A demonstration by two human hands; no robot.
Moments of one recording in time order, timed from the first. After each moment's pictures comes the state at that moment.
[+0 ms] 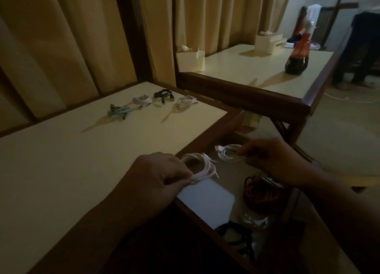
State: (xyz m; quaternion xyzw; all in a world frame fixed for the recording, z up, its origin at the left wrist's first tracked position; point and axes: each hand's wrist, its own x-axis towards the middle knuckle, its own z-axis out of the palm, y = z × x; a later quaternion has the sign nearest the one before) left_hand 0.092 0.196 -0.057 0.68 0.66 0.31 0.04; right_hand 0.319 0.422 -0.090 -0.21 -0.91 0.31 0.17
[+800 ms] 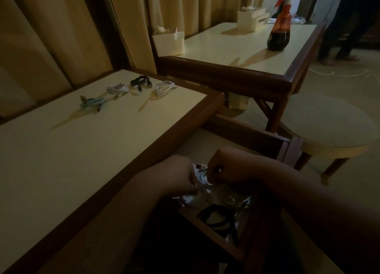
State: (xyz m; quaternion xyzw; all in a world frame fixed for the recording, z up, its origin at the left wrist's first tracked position) left_hand 0.134 0.282 -0.107 0.60 0.75 -0.05 0.27; right_hand 0.283 0.412 -0.140 -0.20 -0.94 0.27 -0.09
